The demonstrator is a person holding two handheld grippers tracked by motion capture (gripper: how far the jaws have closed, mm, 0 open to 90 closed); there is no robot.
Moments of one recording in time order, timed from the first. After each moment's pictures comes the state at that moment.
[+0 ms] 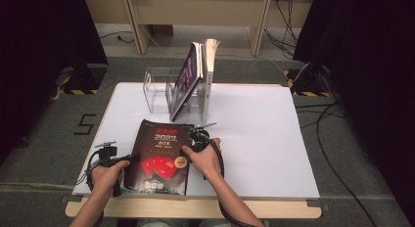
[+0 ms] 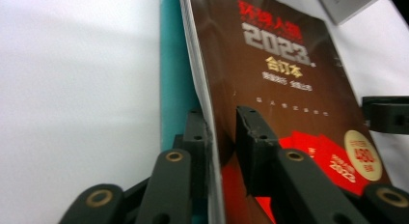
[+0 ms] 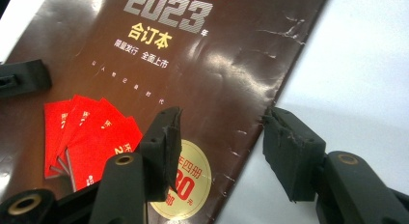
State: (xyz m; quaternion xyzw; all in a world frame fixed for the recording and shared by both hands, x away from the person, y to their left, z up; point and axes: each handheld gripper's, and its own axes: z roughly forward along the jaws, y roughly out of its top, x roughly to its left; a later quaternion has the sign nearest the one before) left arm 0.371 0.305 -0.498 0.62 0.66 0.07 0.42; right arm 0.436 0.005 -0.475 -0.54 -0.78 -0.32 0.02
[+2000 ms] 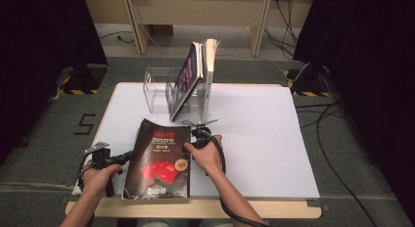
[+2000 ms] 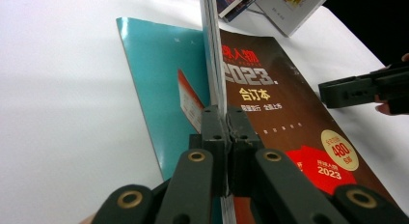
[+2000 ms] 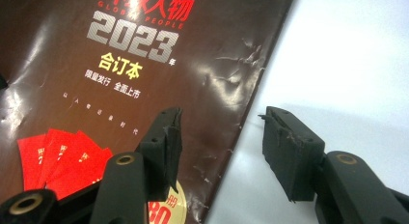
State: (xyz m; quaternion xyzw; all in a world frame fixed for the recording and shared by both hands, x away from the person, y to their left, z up) left arm 0.356 0.323 -0.494 0.64 0.57 0.10 0.51; right arm 0.448 0.000 -0.474 -0.53 -0.78 -0.31 0.02
